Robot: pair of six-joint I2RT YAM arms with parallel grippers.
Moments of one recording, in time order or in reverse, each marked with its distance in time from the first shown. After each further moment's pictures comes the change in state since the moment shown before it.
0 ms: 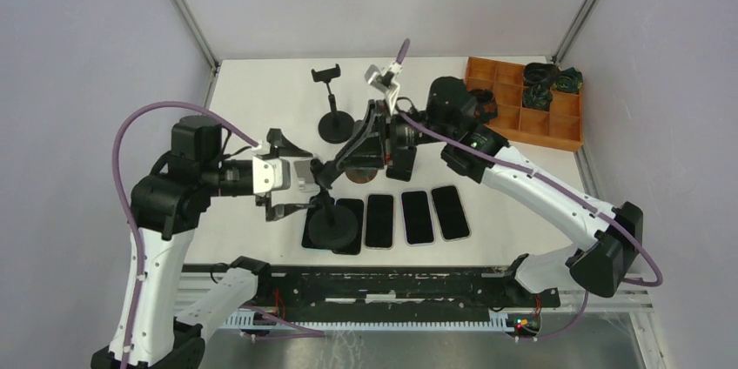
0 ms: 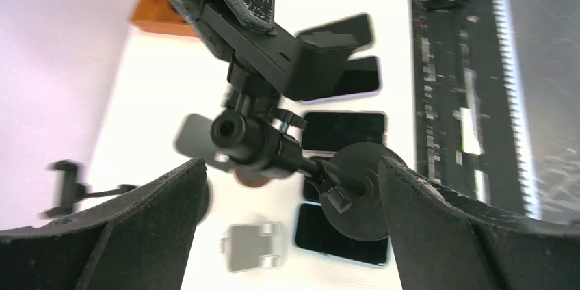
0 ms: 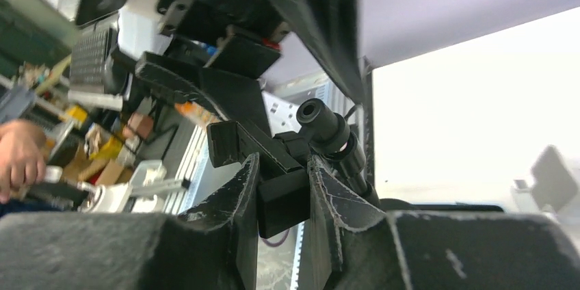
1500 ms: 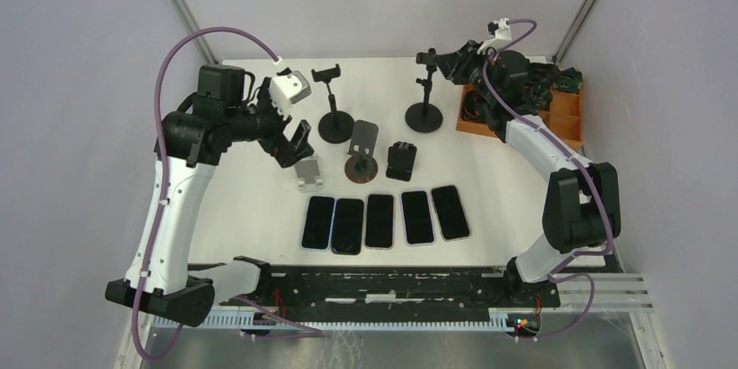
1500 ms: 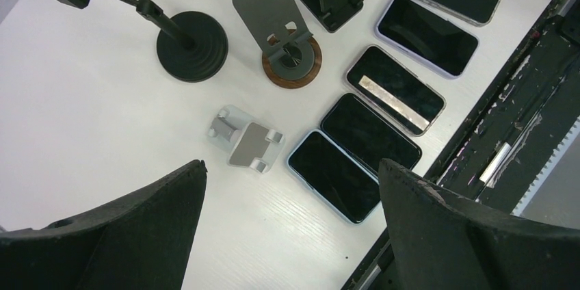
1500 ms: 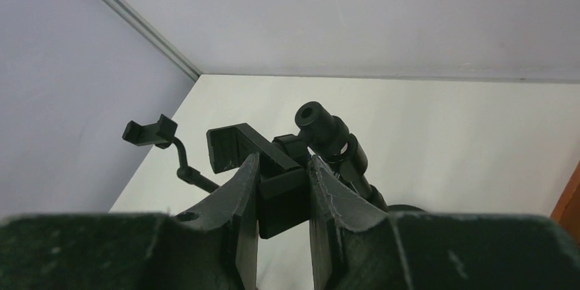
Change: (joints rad) left arm 0.000 0.329 0.258 0.037 -0.519 -0.497; right arm -0.667 0.229 -0.126 0.303 0.557 -0.029
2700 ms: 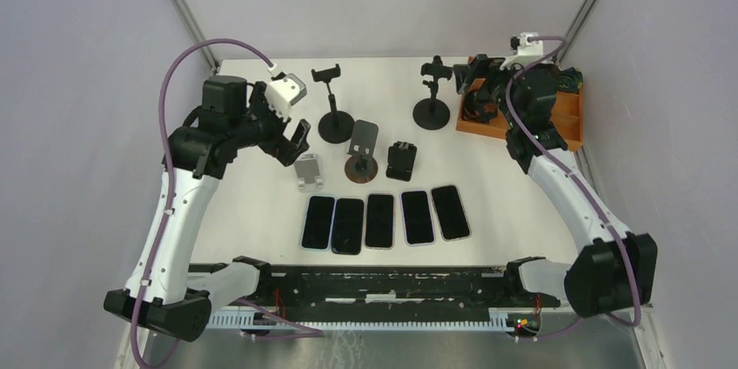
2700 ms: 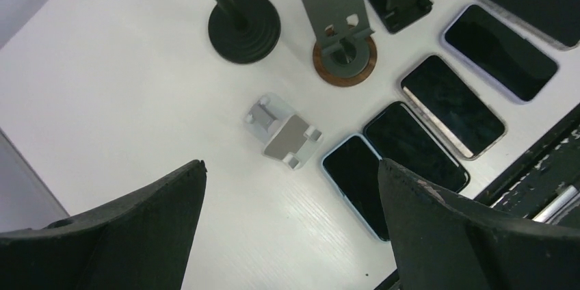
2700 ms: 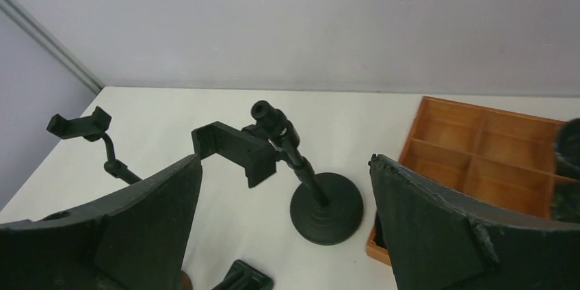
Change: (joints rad) left arm 0.000 -0.076 -0.151 0.159 -0.162 -0.076; right arm 0.010 -0.326 -0.167 -0.146 0.238 -0.253
